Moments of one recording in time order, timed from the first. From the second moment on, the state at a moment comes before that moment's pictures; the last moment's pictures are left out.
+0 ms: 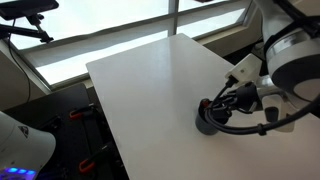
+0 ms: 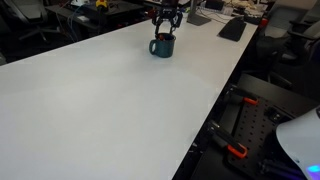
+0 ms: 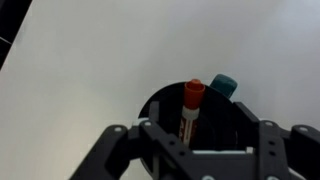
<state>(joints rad) -0.37 0.81 -0.17 -1.43 0.50 1.72 0.67</state>
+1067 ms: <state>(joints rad) -0.37 0.82 -0.16 -1.43 0.52 1.77 0.58</state>
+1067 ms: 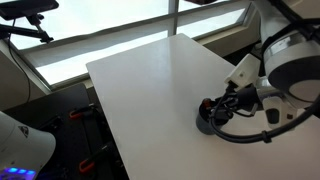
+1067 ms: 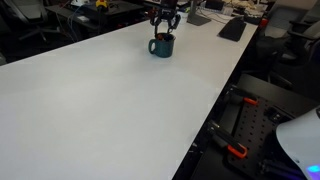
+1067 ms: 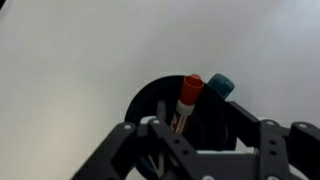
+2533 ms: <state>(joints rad) -0.37 0.84 -0.16 -1.43 0.54 1.76 0.57</state>
